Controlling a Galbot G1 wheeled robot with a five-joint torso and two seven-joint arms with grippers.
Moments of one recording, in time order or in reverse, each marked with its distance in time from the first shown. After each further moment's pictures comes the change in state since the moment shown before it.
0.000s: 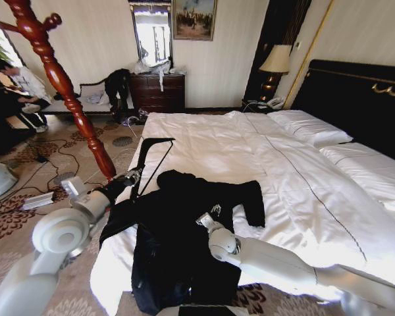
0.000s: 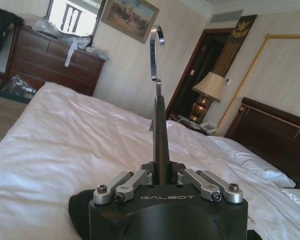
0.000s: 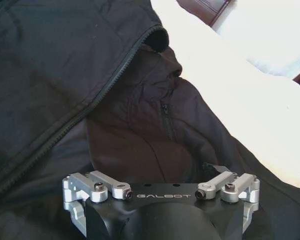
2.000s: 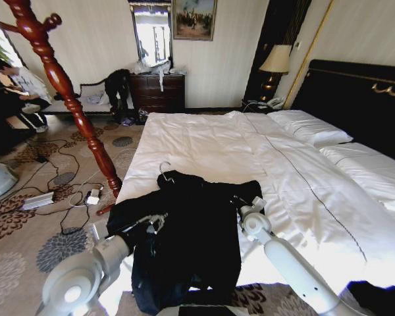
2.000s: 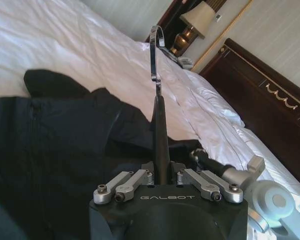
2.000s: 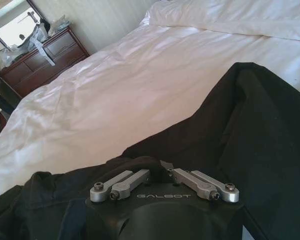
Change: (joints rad) left arm 0.388 -0.008 0.114 -0.151 -0.034 -0.034 0.043; right arm -0.368 0.057 0.813 -0.071 0.542 0.489 -0.240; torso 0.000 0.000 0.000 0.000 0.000
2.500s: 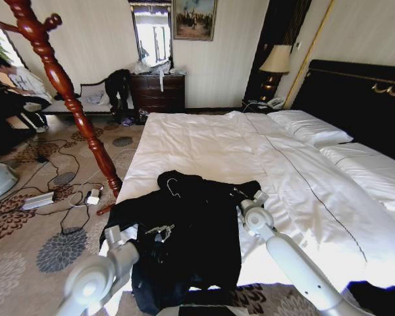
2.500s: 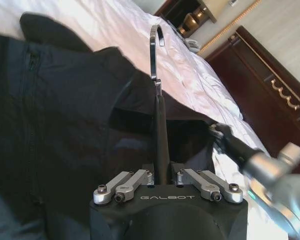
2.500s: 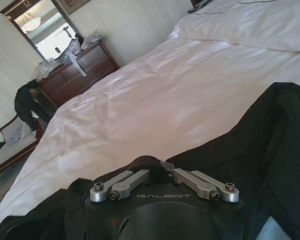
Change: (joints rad) left arm -0.177 -0.095 0.167 0.242 -0.043 0.036 0.041; right arm -0.027 -0.021 0.003 0.115 -0.015 0.010 -0.045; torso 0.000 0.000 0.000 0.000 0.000
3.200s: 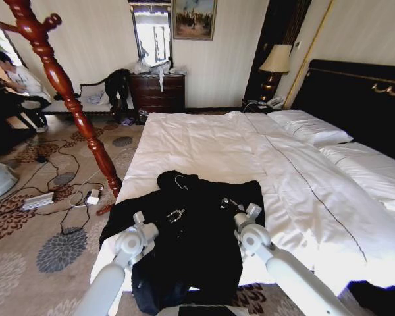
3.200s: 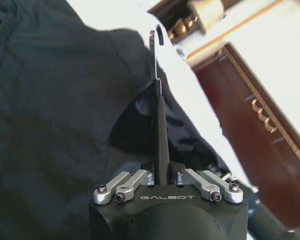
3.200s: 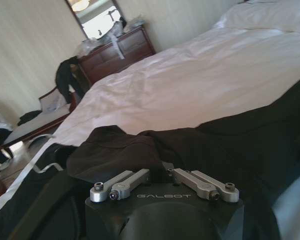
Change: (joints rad) left arm -0.341 -0.176 0.169 0.481 0.059 0.015 0.243; right arm -0.070 -0.037 -0.155 0.029 -0.174 0.089 -0.136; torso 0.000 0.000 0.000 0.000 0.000
